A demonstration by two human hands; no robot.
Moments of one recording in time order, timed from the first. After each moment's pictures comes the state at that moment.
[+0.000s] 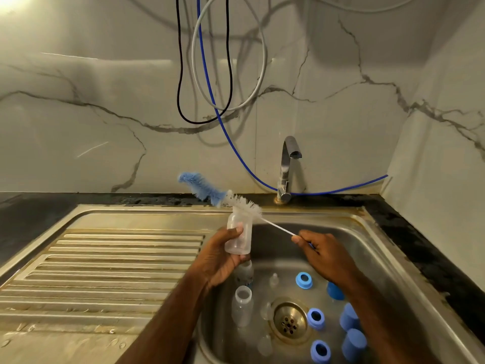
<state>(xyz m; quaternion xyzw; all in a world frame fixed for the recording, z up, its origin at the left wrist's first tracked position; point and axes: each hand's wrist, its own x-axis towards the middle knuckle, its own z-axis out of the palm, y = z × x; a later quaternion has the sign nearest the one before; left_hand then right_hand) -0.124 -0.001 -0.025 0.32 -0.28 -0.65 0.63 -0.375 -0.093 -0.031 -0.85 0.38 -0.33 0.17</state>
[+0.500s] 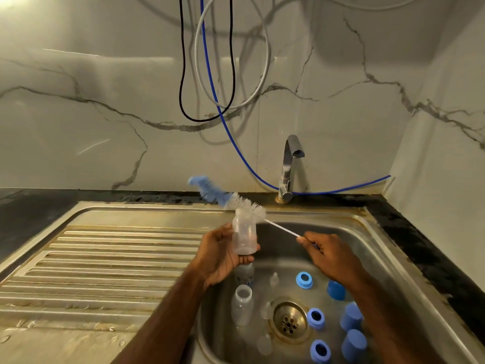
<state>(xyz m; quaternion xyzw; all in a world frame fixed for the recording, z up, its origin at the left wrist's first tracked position) -0.120 0.003 -0.020 0.35 -0.30 -0.66 0.60 -0.384 -0.096 -0.030 -0.85 0.41 -0.28 0.16</state>
